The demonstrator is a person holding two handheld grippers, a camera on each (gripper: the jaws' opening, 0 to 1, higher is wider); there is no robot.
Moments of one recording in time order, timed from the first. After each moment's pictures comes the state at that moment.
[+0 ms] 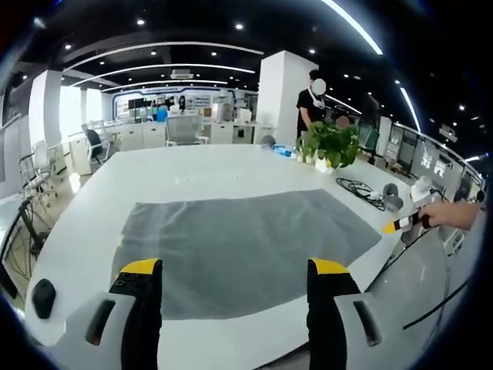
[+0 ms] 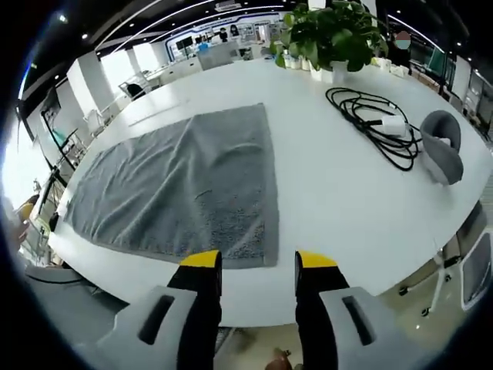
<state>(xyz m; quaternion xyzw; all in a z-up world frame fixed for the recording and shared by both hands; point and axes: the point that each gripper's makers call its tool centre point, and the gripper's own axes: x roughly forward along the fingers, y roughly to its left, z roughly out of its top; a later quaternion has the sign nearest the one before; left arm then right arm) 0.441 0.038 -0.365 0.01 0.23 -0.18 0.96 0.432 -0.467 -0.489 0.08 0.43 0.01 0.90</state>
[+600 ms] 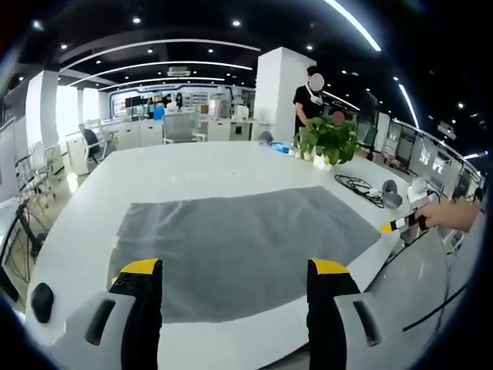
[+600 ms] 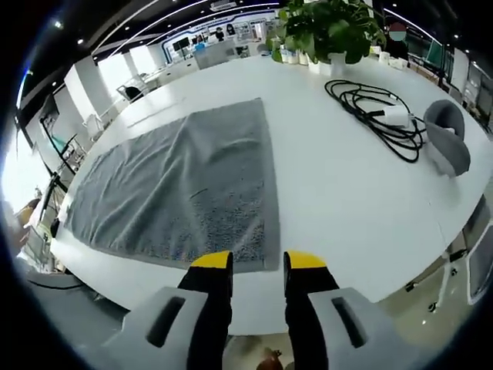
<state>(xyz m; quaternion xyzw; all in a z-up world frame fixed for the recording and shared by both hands) 0.451 0.028 -0.367 0.02 0.24 -0.19 0.95 0.434 -0.460 -0.497 0.09 0.43 0.01 0.90</state>
